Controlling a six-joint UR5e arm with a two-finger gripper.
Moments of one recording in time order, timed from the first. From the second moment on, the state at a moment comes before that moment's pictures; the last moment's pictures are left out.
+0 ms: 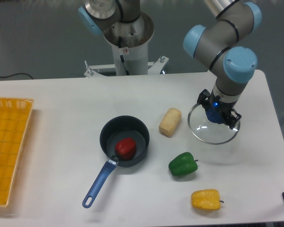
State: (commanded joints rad) arm 2.77 -1.94 -1.59 -1.19 1.58 1.50
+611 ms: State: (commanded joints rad) arm 2.76 -1.94 -1.59 -1.22 1.58 1.48
